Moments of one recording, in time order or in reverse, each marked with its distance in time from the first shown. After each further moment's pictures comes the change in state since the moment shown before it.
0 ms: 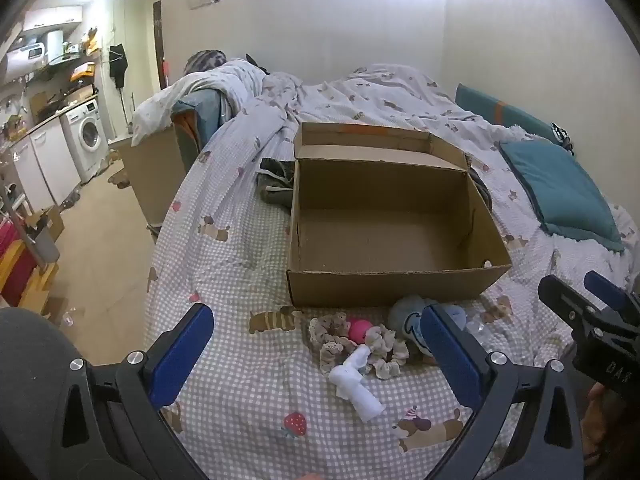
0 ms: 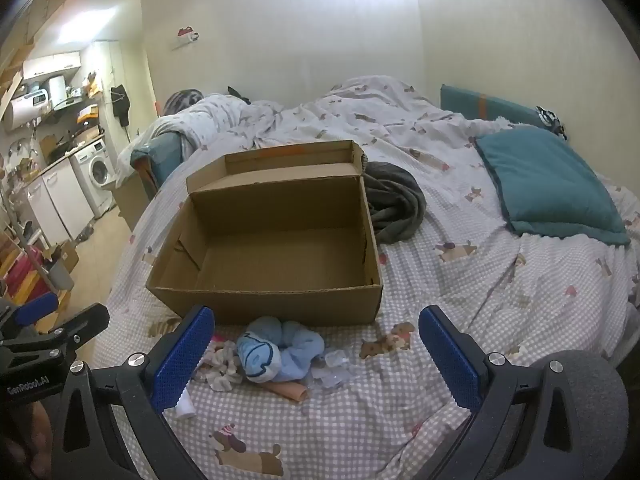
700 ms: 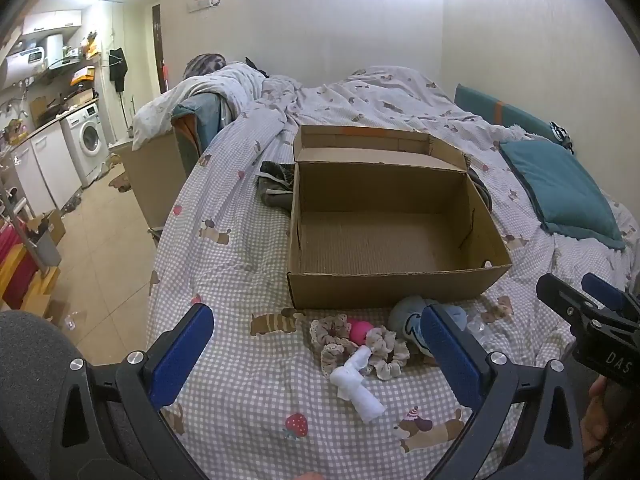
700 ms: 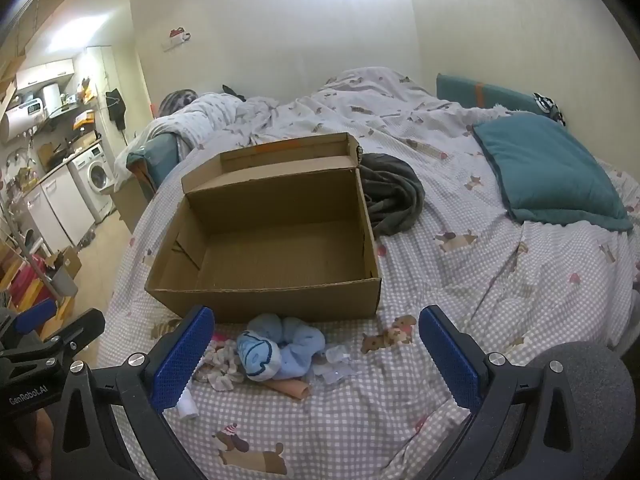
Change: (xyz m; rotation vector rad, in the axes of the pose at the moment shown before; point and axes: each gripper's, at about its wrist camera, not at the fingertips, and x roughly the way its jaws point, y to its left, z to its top) left arm -0.003 -0.001 0.001 0.021 -0.011 0.011; right arm 0.005 -0.008 0.000 0.049 0.031 0.020
